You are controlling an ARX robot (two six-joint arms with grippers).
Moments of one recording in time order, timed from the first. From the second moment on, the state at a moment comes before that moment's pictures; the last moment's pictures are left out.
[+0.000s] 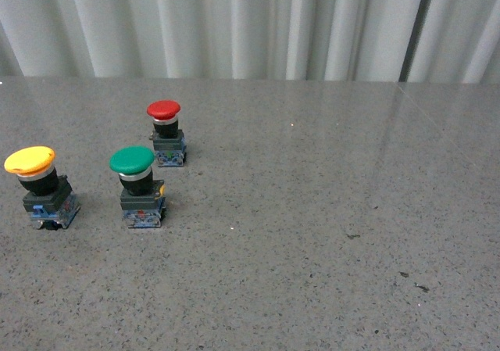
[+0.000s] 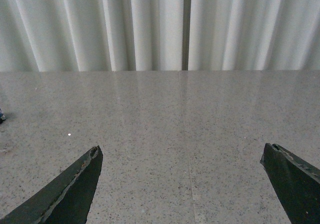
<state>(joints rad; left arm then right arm) 0.00 0.01 0.01 0.00 0.00 0.00 0.00 0.00 0.01 0.00 0.00 0.01</state>
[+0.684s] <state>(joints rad) 0.00 0.01 0.01 0.00 0.00 0.00 0.00 0.00 0.01 0.00 0.00 0.01</state>
